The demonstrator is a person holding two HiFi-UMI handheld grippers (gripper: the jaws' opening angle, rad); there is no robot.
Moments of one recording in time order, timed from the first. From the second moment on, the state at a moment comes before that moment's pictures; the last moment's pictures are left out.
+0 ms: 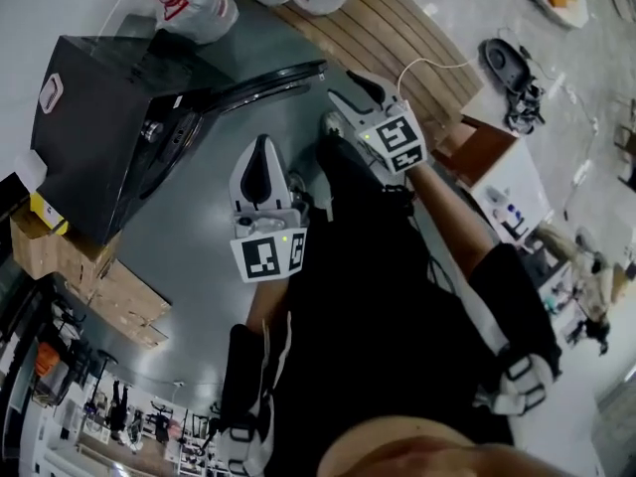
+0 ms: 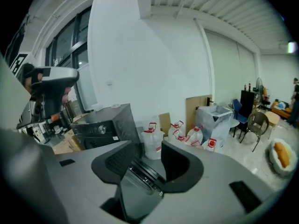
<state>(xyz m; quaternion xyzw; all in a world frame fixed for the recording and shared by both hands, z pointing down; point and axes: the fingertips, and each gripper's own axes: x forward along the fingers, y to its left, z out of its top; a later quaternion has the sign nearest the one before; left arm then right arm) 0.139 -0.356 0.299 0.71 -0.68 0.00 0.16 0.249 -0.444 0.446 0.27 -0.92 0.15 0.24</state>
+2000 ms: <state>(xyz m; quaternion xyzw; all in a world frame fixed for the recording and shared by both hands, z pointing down) 0.119 -0.353 0.378 0.61 -0.76 0.02 0.22 0.214 -0.468 0.786 -0.07 -0.84 -0.02 0.53</state>
